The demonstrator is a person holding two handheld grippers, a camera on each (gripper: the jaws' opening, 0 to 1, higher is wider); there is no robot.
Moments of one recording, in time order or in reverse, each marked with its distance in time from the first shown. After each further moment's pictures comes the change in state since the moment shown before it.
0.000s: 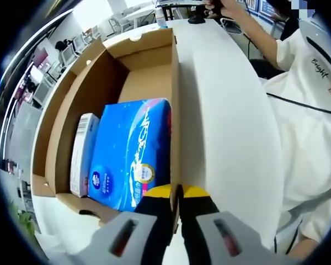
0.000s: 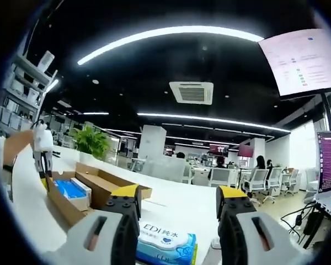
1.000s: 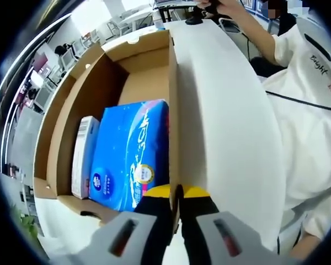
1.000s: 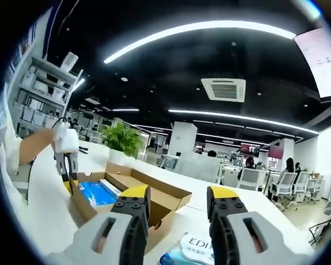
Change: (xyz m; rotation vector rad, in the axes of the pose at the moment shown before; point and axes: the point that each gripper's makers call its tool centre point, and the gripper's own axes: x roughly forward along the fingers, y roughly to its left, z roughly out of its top) left arm -0.001 -0.001 0.000 0.034 -0.013 0.017; right arm 0.041 0.092 0.002 -0.035 0.053 0.251
